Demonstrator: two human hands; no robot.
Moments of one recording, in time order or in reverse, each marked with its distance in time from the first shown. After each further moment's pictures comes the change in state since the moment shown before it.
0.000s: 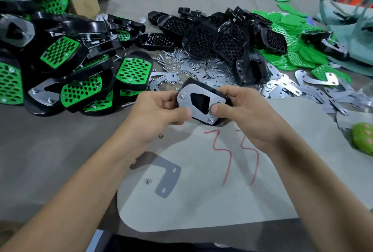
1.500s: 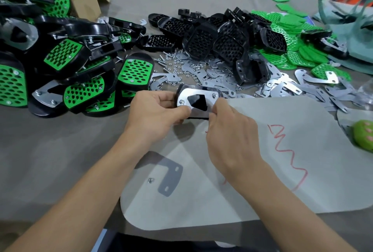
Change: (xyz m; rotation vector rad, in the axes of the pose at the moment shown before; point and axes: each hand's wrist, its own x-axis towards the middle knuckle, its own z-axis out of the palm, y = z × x) left_hand 0.002 -0.002 0.006 0.150 0.251 -0.036; right_hand -0.029 0.010 0.062 -1.140 0.457 -0.164
